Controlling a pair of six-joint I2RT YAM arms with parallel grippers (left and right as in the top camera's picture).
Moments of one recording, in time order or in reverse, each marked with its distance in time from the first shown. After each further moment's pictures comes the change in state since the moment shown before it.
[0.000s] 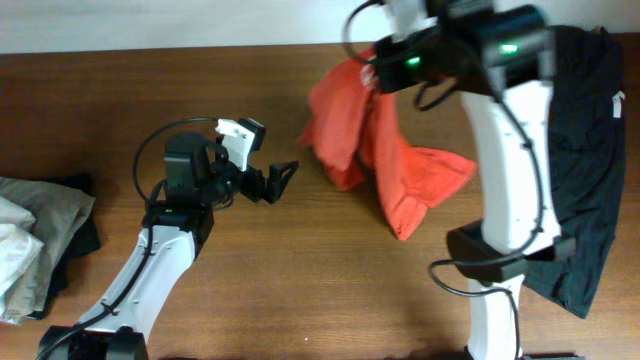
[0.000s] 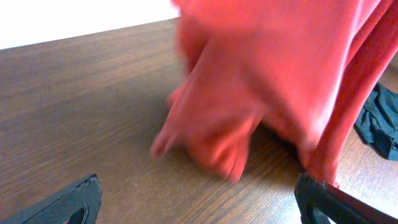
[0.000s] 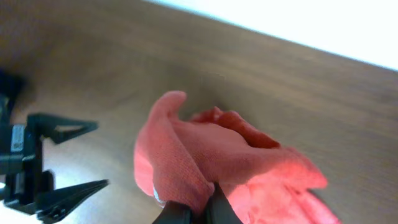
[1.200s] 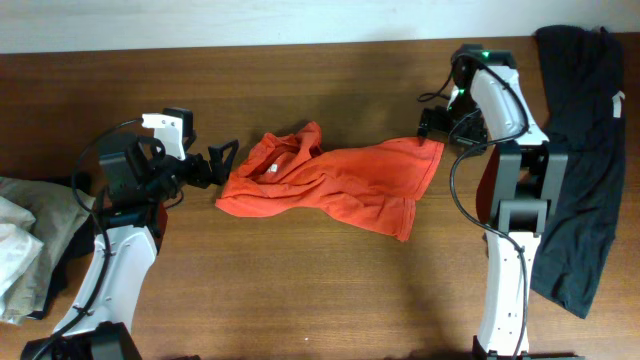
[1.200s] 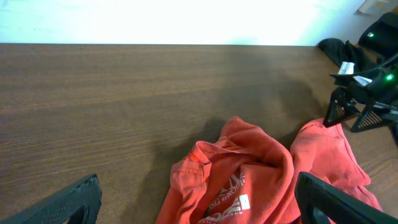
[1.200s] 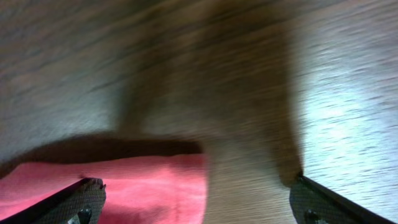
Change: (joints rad) left arm 0.281 0.000 0.018 -0.008 0.020 -0.069; right arm -0.390 0.338 -0.705 0.286 0.058 0.266
